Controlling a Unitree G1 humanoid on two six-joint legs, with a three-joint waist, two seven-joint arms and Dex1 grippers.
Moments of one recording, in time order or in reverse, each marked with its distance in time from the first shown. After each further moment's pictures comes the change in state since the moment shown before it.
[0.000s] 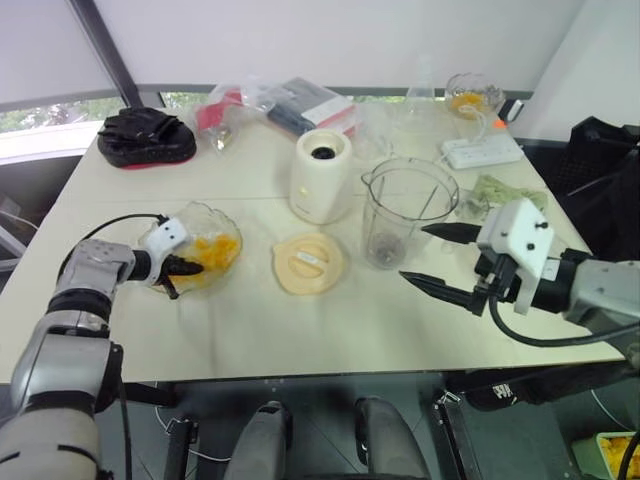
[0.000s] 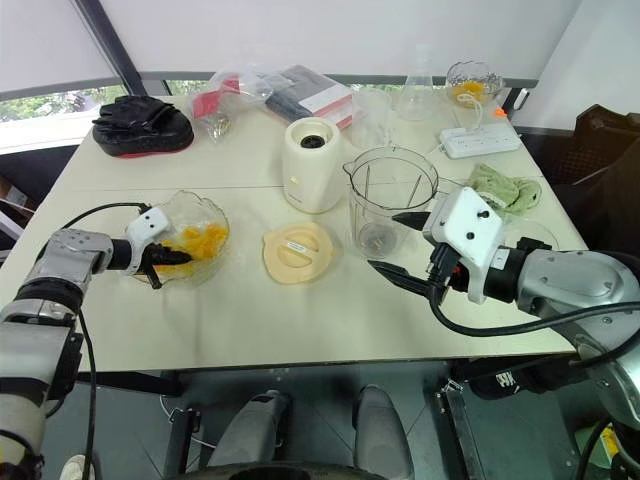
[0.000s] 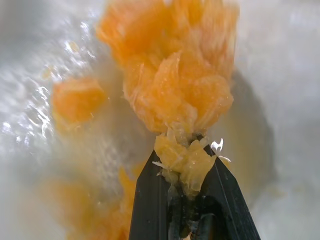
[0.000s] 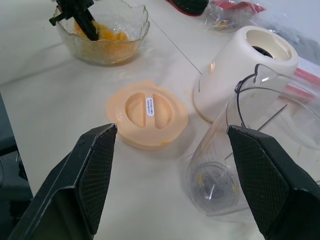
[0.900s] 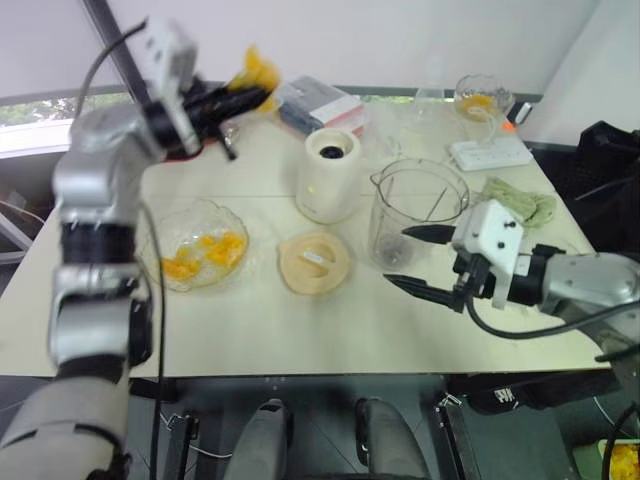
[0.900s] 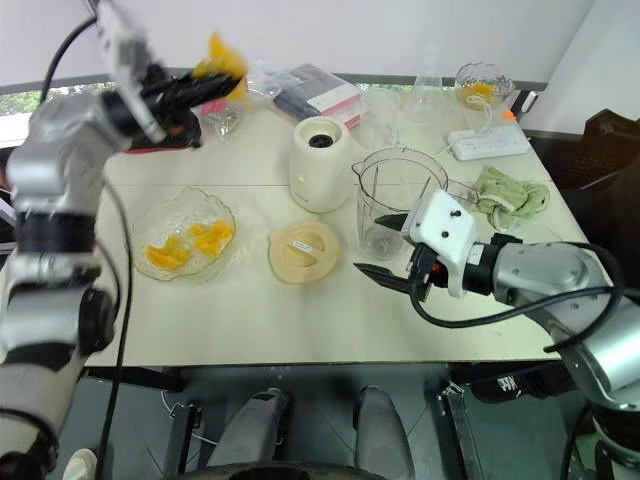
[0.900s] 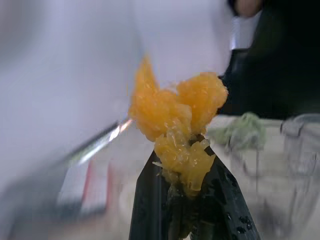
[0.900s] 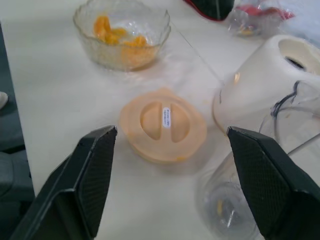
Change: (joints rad) left arm -0.433 -0.235 0.133 -0.512 -0.384 0.337 0.048; right arm -0.016 0.028 0.119 0.012 -0.055 -0.017 -0.013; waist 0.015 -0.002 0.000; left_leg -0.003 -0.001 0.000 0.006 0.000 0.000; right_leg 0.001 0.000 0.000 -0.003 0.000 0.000
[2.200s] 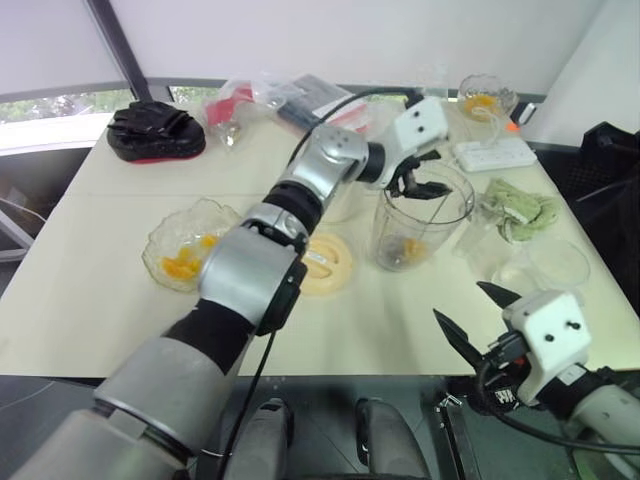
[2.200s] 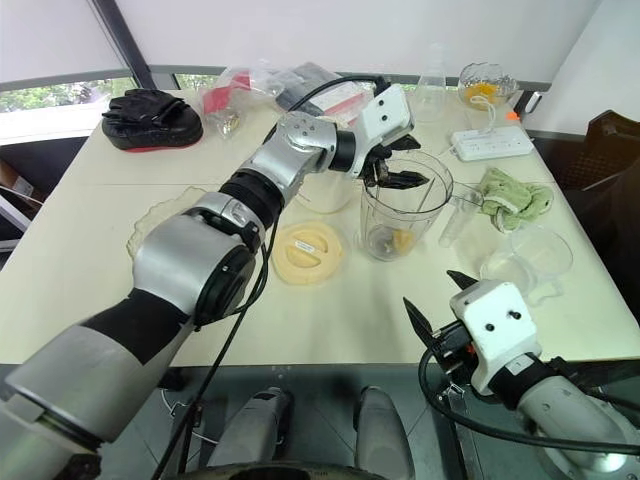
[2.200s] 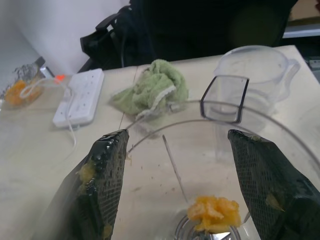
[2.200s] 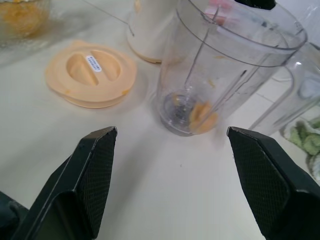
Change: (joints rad) left arm -0.338 -0.557 -0.076 0.752 0.491 -0.370 0.104; right arm 1.084 -0.420 -0.206 -0.250 0.200 -0.693 -1.003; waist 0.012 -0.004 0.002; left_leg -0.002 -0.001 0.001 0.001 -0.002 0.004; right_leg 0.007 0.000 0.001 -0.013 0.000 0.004
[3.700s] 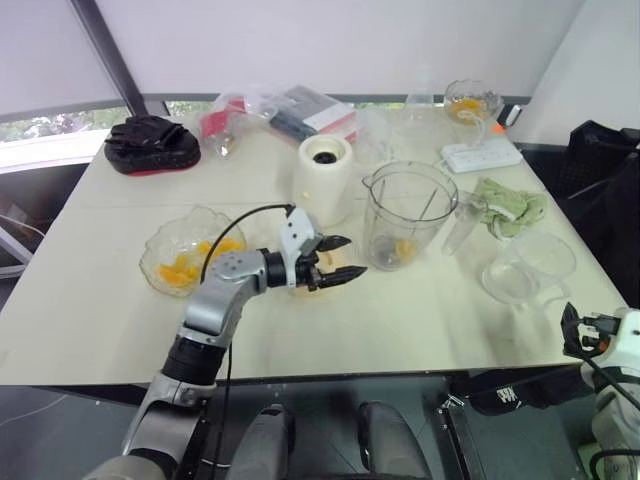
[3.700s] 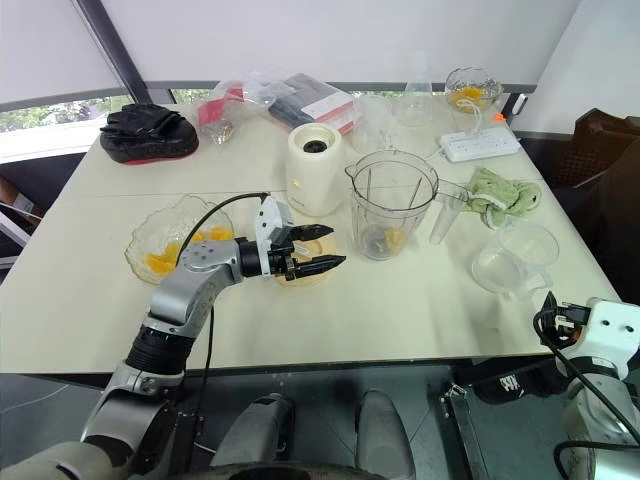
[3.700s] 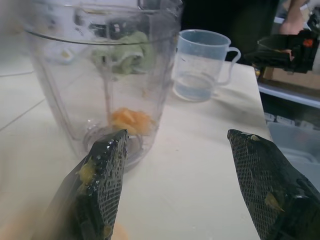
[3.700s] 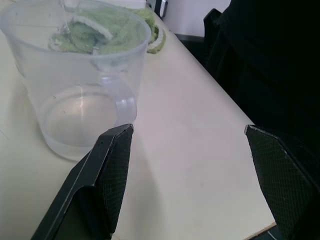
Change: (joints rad) left arm 1.099 0.295 -0.157 -1.385 -0.364 0.546 0.026; right arm -0.541 0.925 -0.166 0.773 -0.520 0.102 0.354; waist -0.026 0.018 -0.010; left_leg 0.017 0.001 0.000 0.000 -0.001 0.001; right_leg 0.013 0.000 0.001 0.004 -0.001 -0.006
